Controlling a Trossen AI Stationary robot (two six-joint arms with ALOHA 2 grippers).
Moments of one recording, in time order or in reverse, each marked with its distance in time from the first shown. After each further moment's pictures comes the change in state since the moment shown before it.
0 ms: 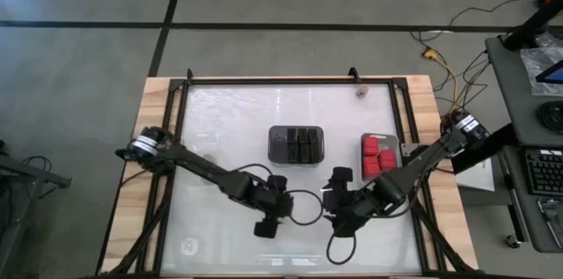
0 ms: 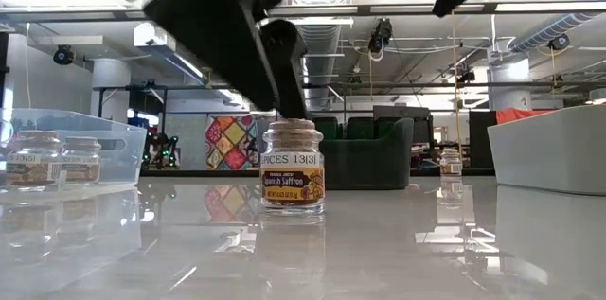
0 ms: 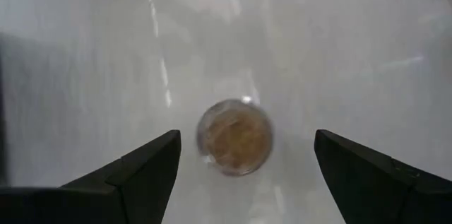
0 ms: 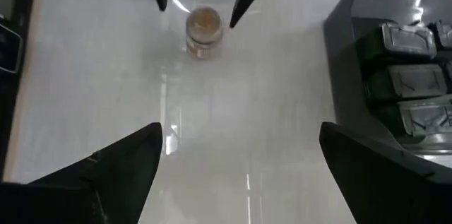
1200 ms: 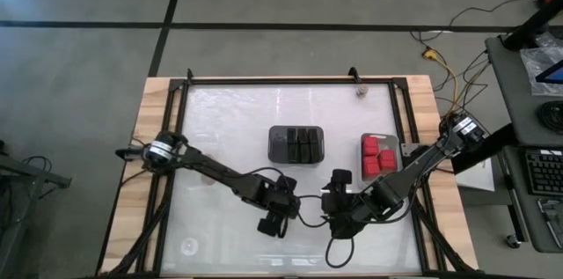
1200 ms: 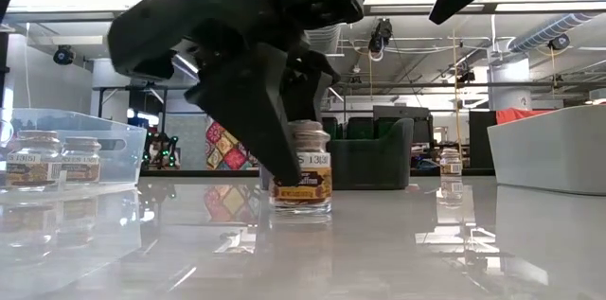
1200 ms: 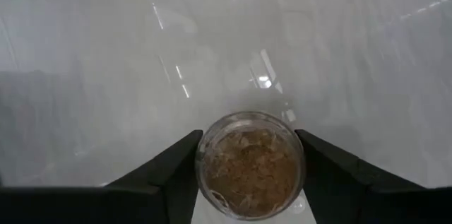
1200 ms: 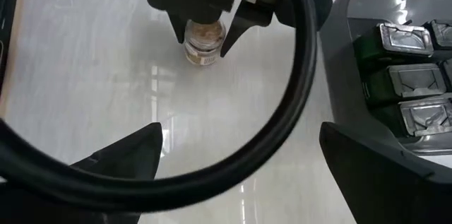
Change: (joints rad) left arm 0.029 0.138 0.083 -0.032 -0.006 0.217; right arm 0.008 0.037 -0.001 0.017 0.051 0.029
